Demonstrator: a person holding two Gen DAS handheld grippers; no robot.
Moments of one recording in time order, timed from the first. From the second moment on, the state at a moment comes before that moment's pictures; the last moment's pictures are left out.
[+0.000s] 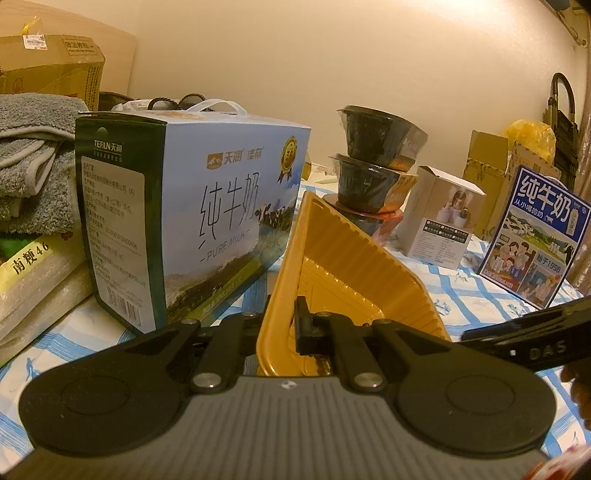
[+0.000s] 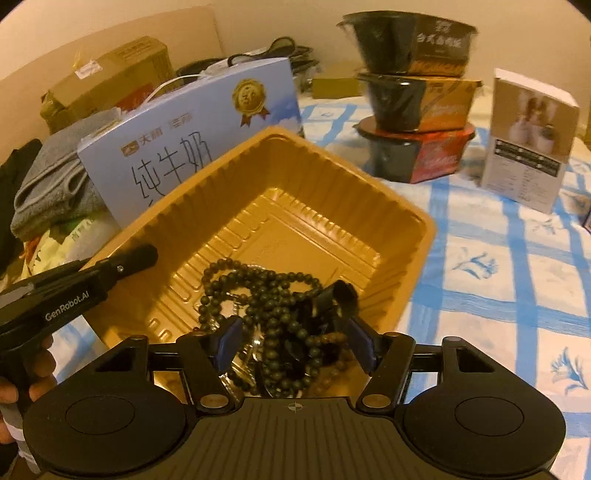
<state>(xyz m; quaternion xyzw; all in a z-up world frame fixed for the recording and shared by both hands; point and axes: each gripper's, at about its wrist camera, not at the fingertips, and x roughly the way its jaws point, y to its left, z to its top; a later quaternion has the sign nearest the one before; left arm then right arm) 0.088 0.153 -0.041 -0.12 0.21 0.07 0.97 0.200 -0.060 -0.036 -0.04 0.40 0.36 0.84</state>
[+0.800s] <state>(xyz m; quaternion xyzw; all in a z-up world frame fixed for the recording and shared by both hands) 0.094 0.166 -0.054 -0.14 0.24 0.09 0.96 0.199 -0.107 -0.047 0.02 0.41 0.30 0.86</state>
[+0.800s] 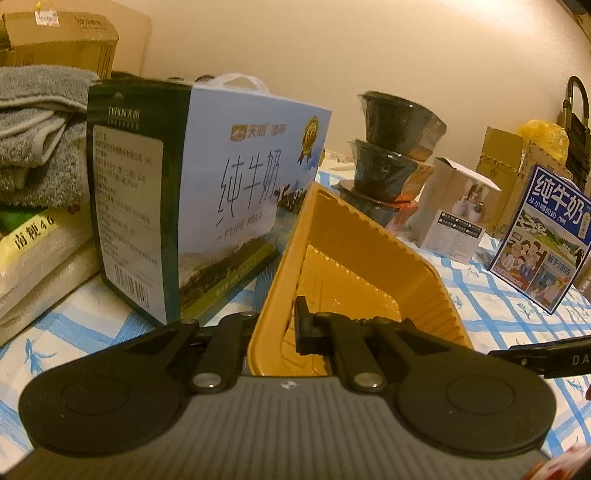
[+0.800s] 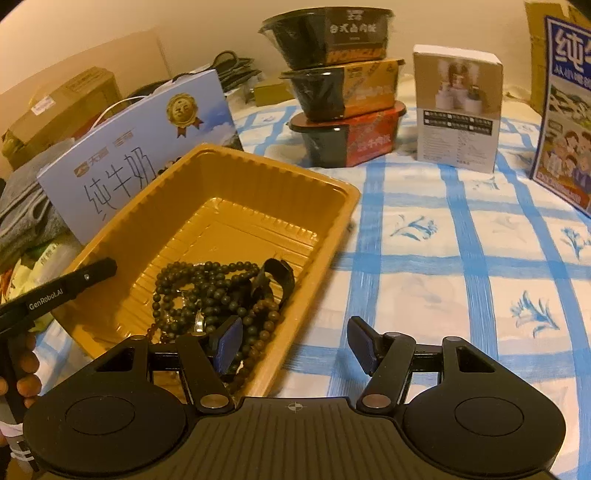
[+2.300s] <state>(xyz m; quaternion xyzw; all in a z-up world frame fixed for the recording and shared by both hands) 0.013 0.112 -0.007 -0.06 0.31 0.05 0.95 0.089 -0.153 -0.024 0.06 0.40 0.22 0.89</state>
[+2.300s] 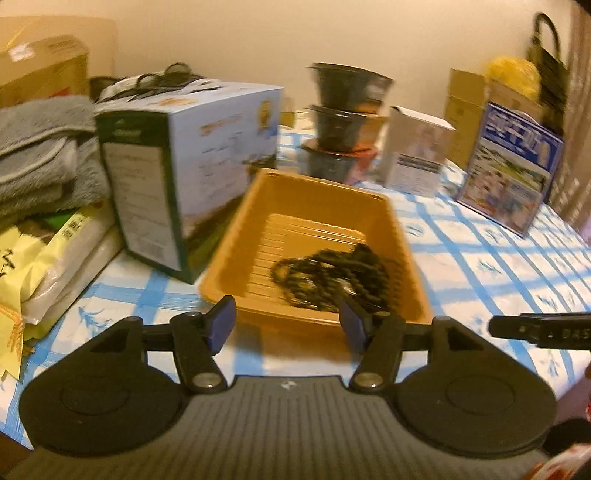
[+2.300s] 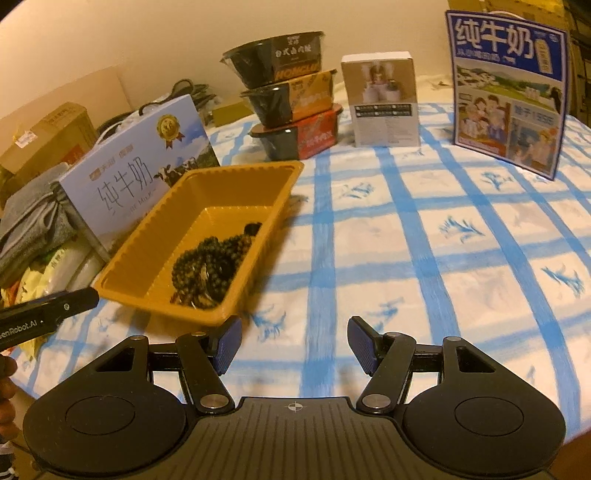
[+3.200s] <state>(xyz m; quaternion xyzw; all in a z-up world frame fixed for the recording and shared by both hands) -0.030 -0.006 0.012 0.00 0.35 -0.05 0.94 0.003 -0.210 0.006 0.07 0.38 0.17 0.91</state>
